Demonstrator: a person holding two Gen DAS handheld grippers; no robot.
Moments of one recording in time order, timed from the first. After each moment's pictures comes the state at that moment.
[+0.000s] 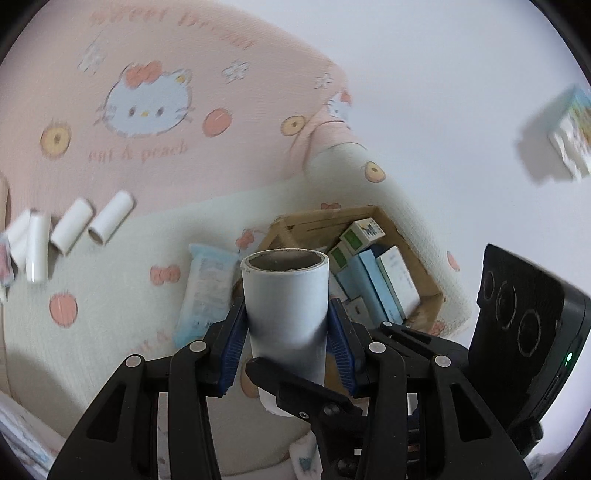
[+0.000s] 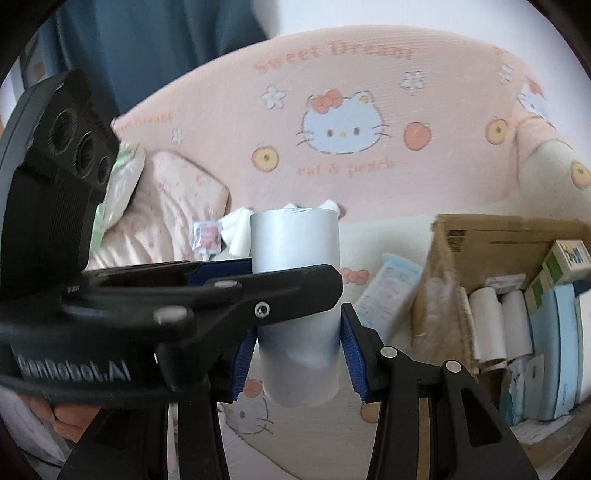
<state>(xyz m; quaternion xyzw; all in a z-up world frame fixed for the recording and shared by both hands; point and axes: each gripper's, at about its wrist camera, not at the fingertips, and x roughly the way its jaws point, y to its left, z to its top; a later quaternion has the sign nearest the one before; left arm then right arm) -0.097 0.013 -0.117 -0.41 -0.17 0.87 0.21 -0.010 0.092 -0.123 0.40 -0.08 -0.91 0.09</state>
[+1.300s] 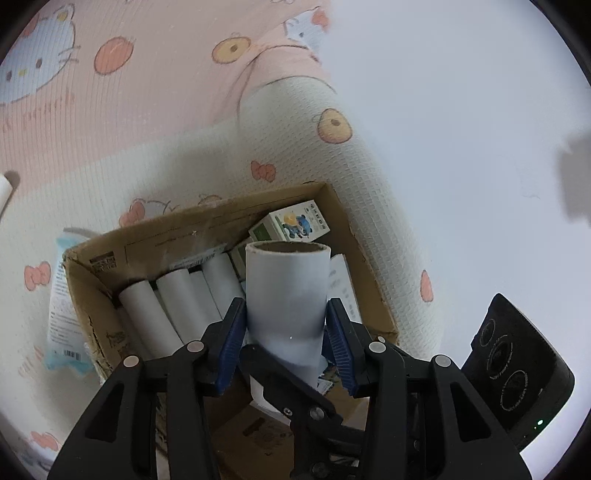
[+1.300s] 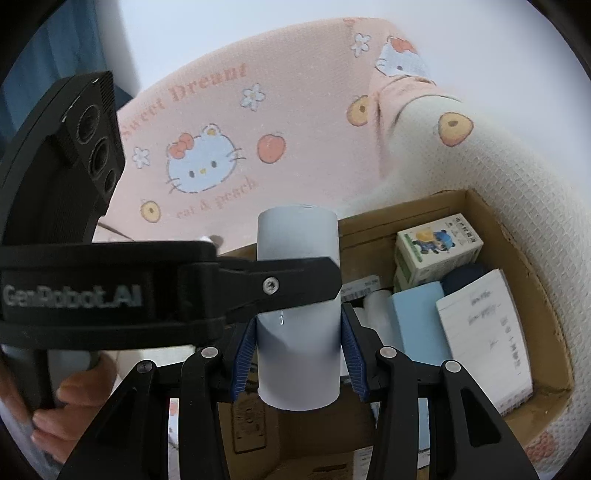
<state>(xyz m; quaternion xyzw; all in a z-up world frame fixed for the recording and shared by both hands) -0.230 0.169 -0.122 -0.54 -0.23 0.77 0.26 -0.009 0.283 -0.113 0.41 -0.16 -0.89 -0.05</state>
